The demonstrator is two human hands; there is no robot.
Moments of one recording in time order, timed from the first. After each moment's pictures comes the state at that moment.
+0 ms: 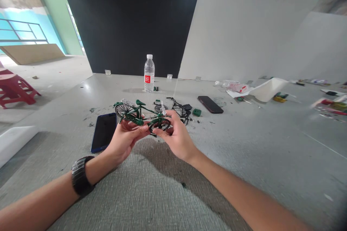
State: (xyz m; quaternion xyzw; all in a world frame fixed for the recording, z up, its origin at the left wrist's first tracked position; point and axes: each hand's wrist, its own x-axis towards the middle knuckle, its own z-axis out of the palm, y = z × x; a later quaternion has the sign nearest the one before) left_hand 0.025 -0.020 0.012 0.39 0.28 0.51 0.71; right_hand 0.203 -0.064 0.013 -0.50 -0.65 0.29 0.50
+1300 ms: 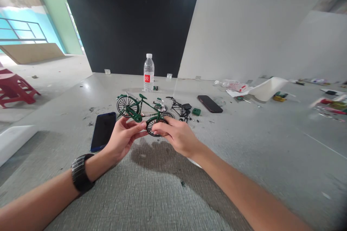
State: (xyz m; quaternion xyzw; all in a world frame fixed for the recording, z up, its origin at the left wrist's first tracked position) left_hand 0.023 -0.019 0.012 0.39 0.29 0.52 0.70; right_hand 0.222 -0.067 0.029 -0.47 -0.83 0.05 0.28
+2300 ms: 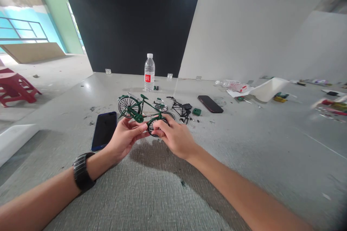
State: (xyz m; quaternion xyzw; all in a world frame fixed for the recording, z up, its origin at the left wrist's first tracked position) left_hand 0.023 -0.015 0.004 0.37 0.28 0.51 0.72; right_hand 0.212 -0.064 0.014 -0.50 -0.82 -0.04 0.28
